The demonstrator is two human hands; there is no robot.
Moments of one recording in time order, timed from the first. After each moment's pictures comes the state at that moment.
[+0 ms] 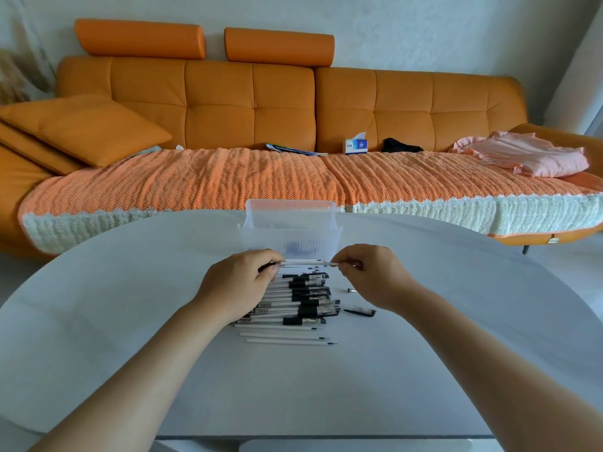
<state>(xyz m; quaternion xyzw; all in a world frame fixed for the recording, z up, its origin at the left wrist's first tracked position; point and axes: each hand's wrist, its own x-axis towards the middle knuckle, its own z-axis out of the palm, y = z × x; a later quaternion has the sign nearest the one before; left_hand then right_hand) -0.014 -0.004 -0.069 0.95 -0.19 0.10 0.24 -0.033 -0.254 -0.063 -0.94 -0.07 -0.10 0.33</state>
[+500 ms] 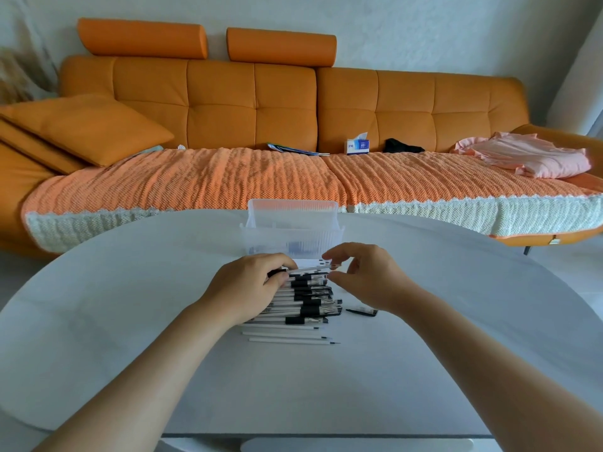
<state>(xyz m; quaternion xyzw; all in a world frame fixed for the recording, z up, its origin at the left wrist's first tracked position) -0.022 -0.010 -0.064 0.94 -0.22 0.08 0.24 -0.037 -0.243 -0.057 -0.93 -0.10 -0.08 0.35</state>
